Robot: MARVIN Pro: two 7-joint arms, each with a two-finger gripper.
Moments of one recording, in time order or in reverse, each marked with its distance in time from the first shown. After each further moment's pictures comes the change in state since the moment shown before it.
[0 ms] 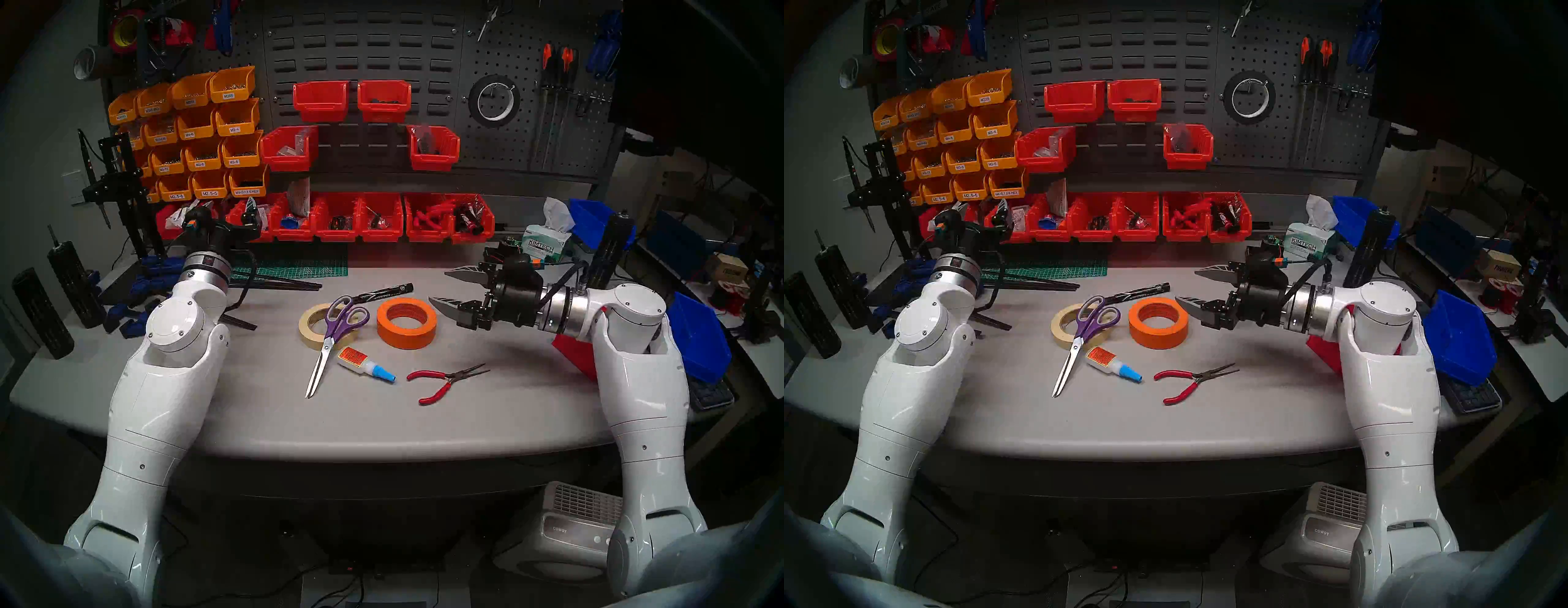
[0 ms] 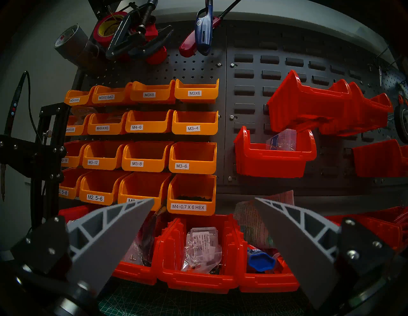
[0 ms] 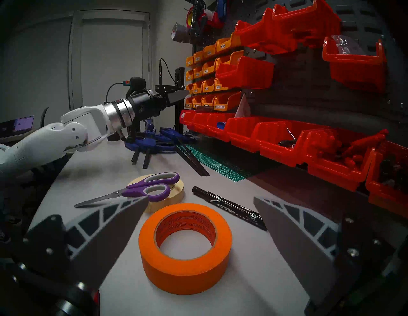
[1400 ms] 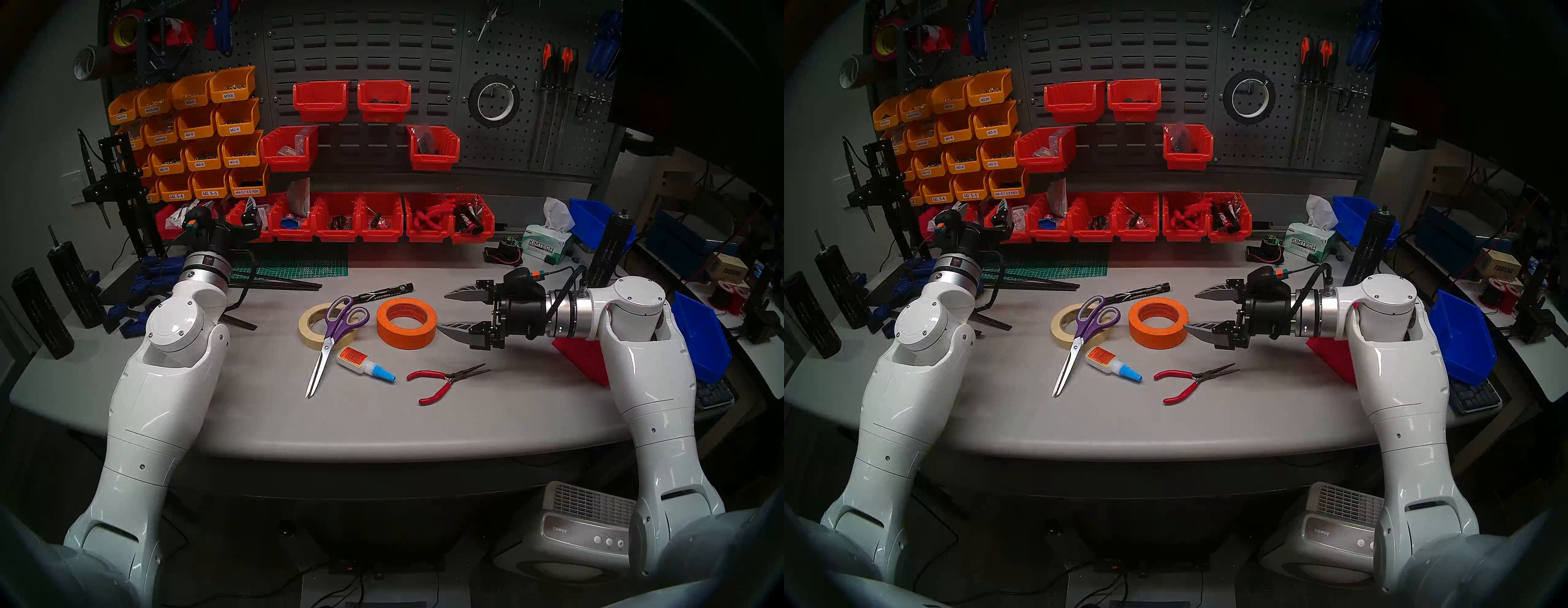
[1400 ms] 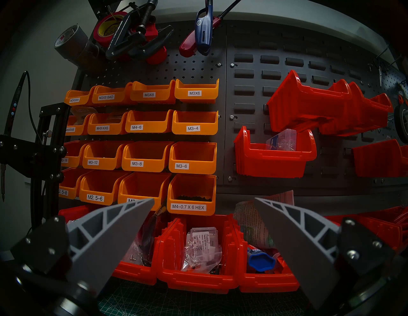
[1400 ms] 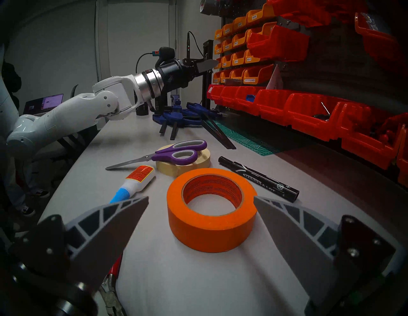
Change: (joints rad) left arm 0.000 0.000 0.000 0.000 0.000 0.000 0.000; right arm 0.070 0.101 -0.057 0.113 -0.020 -0.049 0.178
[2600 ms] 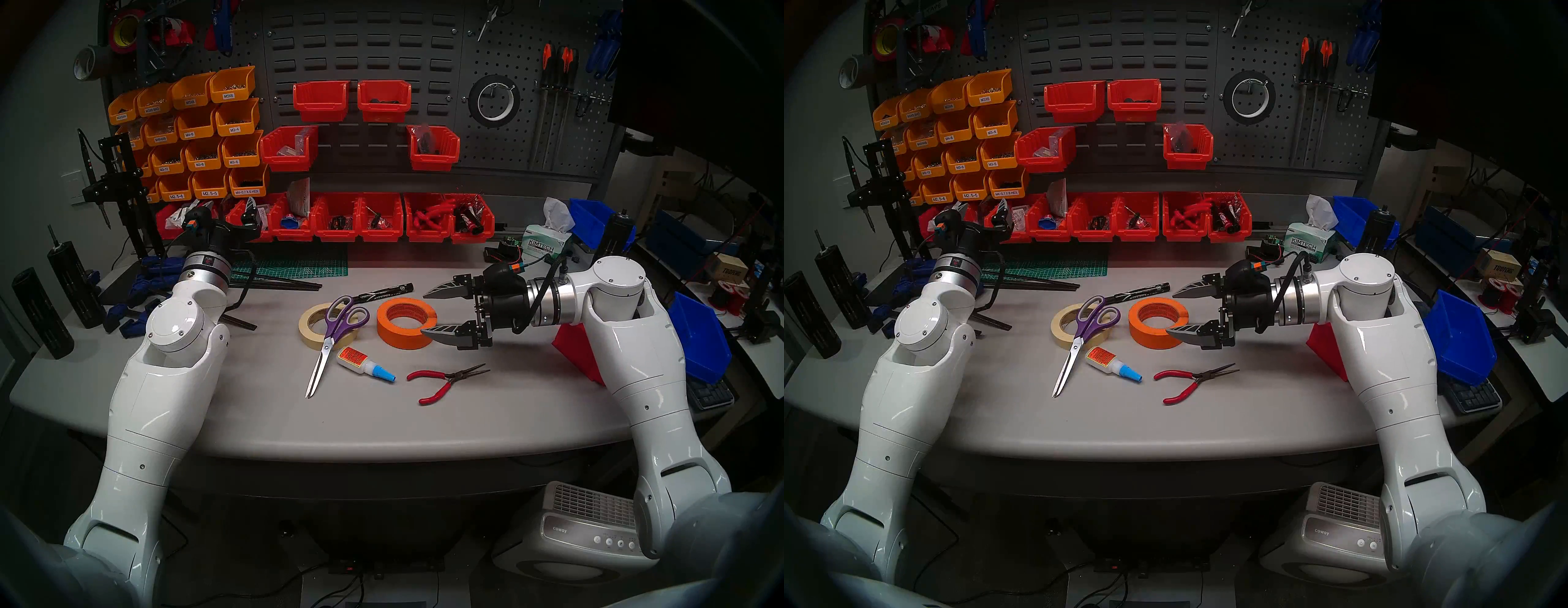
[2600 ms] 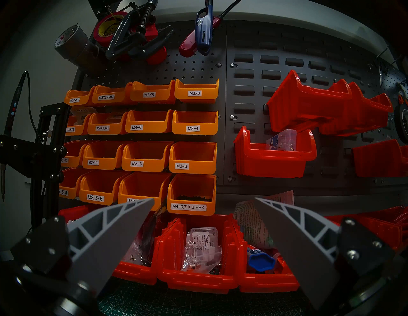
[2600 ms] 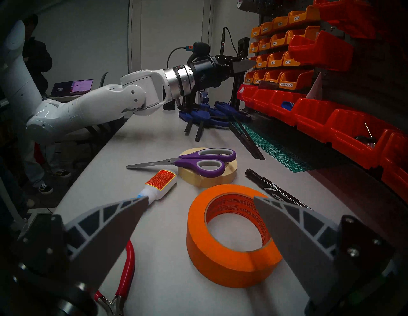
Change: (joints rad) left arm 0.000 0.000 0.000 0.000 0.000 0.000 0.000; right arm 0.121 0.031 -0.165 0.067 0.039 -0.053 0.031
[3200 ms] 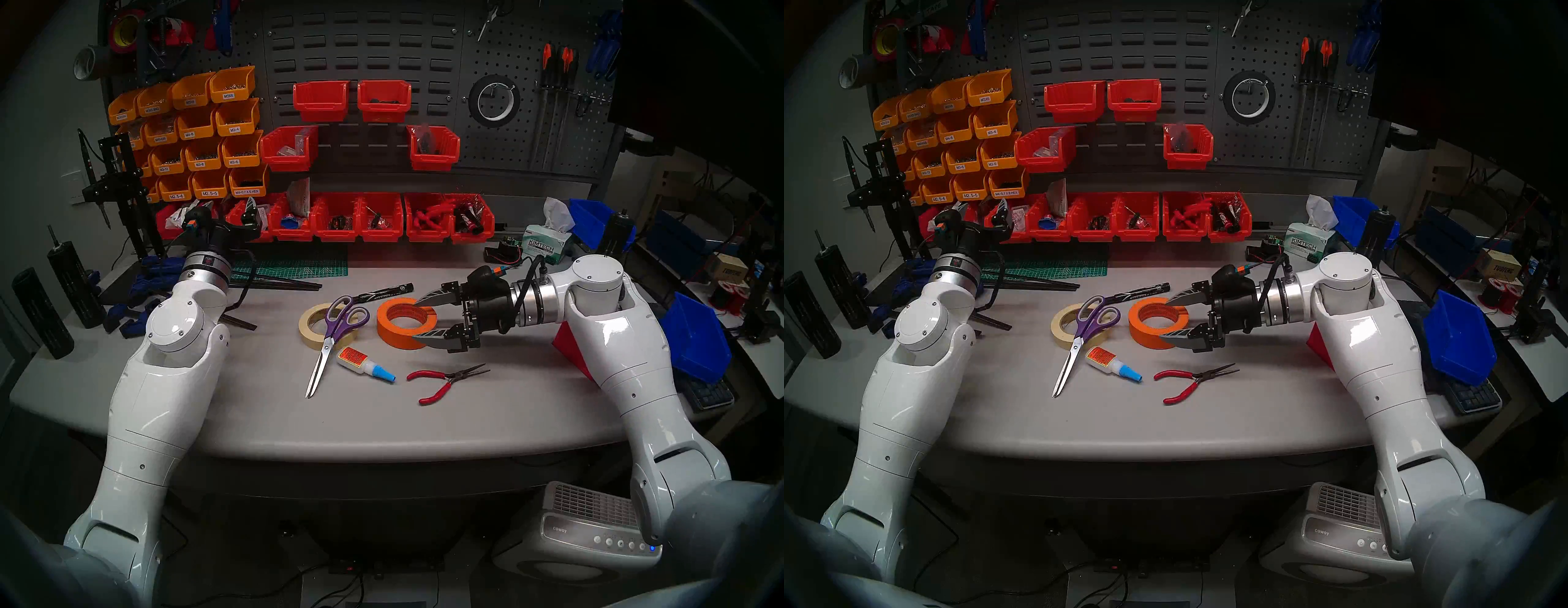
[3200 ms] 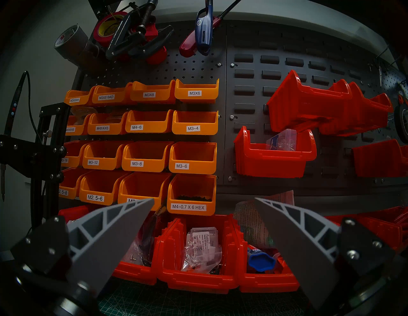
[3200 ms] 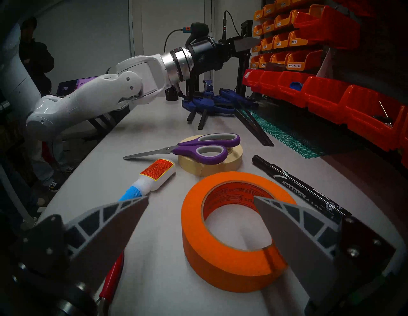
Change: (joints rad) left arm 0.000 0.000 0.000 0.000 0.000 0.000 0.000; right arm 0.080 0.002 -0.107 0.113 -0.015 -0.002 0.000
